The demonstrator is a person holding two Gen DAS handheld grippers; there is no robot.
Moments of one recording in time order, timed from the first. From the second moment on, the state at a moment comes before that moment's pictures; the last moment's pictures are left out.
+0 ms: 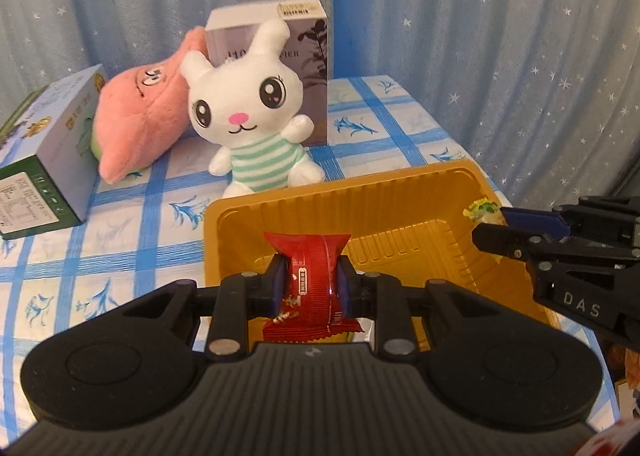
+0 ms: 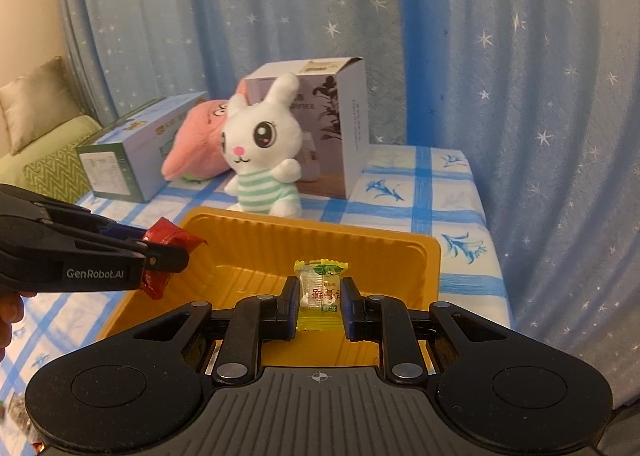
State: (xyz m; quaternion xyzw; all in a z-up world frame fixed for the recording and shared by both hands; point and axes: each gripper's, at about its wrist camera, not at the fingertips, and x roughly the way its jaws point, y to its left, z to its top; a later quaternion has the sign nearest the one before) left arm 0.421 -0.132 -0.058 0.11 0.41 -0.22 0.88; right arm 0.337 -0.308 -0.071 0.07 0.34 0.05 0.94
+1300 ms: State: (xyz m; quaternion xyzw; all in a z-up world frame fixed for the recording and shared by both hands) left arm 0.451 -0.127 -0.099 0.10 0.45 -0.21 0.86; right arm 0.373 -0.321 -0.109 0.08 0.36 0.04 0.93
